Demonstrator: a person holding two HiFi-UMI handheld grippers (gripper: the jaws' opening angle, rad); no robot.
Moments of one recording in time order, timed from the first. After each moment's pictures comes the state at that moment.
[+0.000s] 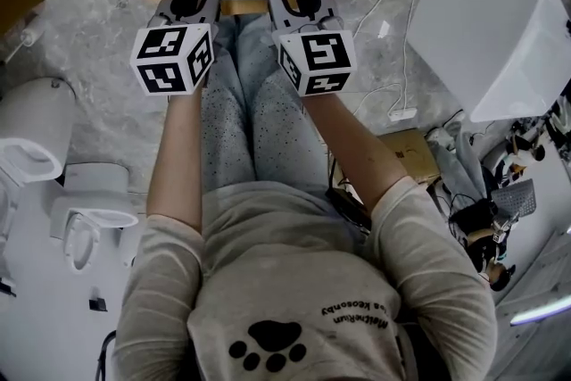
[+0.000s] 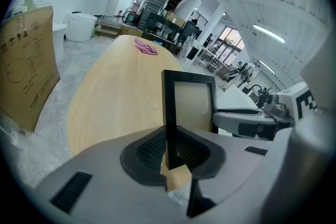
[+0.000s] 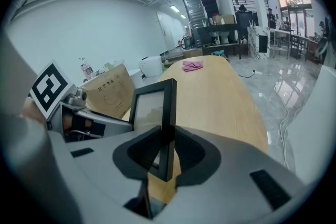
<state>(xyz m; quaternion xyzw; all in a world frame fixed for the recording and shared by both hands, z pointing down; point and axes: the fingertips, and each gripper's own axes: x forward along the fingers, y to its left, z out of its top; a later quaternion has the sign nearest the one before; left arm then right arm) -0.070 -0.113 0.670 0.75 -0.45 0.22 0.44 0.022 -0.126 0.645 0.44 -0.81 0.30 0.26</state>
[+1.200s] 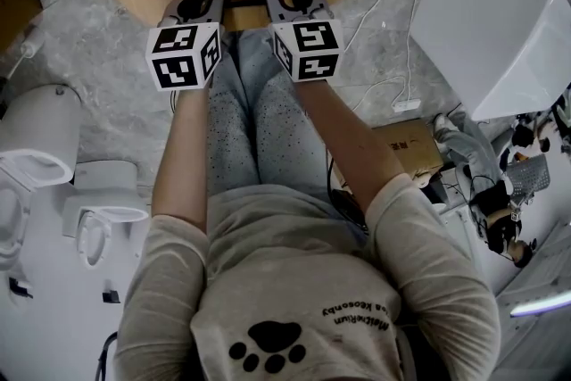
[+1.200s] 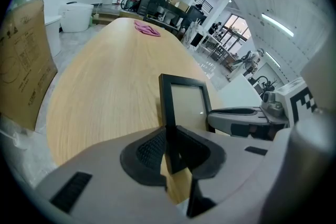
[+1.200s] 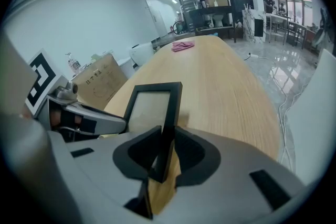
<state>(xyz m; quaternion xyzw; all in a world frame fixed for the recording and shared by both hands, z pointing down) -0.057 -0.121 0.721 0.72 -0.43 0.28 0.47 0.036 -0.135 0.714 0.44 -0.76 0.36 0.31</state>
